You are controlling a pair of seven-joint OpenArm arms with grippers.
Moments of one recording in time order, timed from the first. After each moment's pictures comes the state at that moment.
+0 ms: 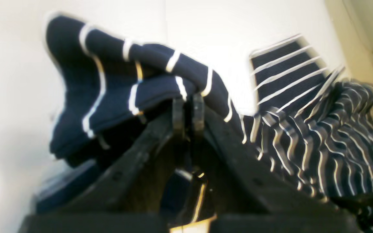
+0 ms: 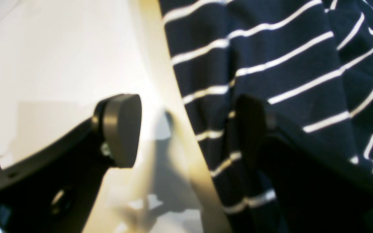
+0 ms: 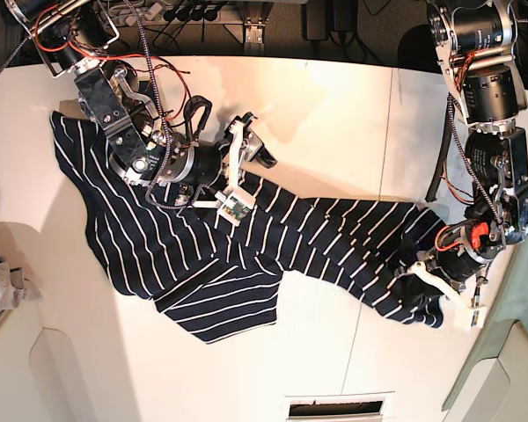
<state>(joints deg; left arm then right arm) -14.2 -13.0 -17.4 76.1 -29.7 -24.6 40.4 7.5 12.4 -30.9 77.6 11.5 27.9 -33.1</state>
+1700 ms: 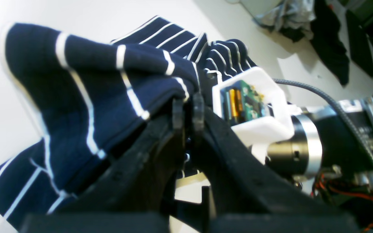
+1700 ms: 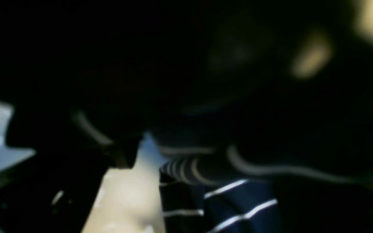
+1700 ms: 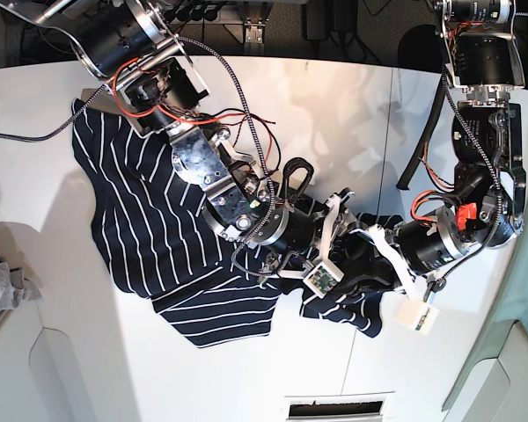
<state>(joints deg) -7.6 -13.5 -6.9 94.7 -45.8 -33.3 54.4 21.1 -7.2 -30.9 57.2 -0.8 20.6 -12.1</state>
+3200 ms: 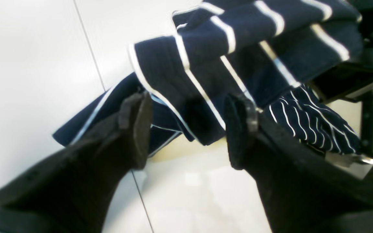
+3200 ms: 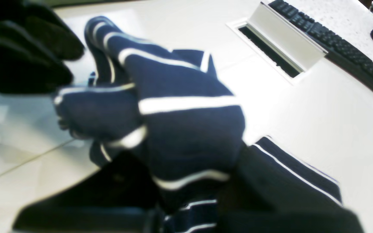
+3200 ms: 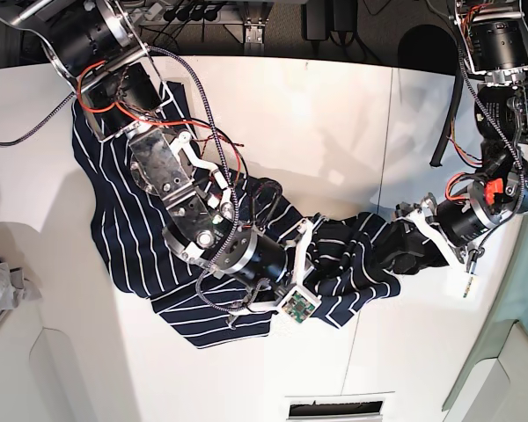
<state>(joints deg) -2.8 -15.3 -16.1 89.2 -43.3 -33.4 49.8 21.0 -0.1 -30.4 73.1 -1.3 21.0 -16.0</state>
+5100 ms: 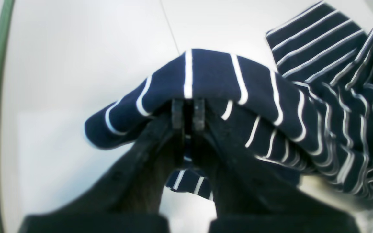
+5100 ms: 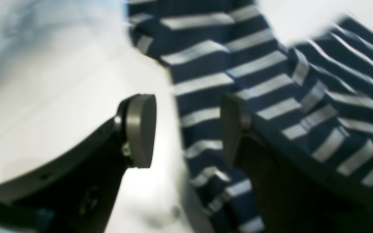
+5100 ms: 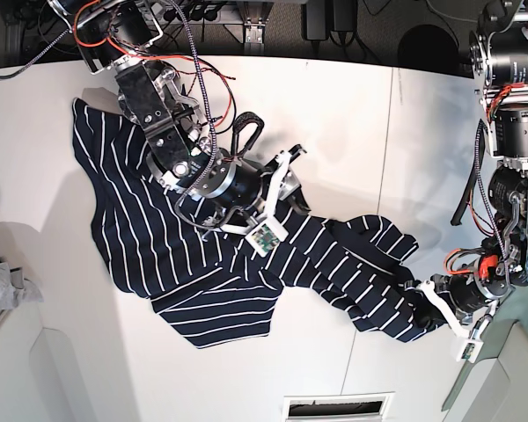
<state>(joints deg) -22.2 -21.5 -6.4 68.9 -22.1 -27.4 36.7 6.6 2.6 -26.1 78.7 4.6 18.8 -26.7</state>
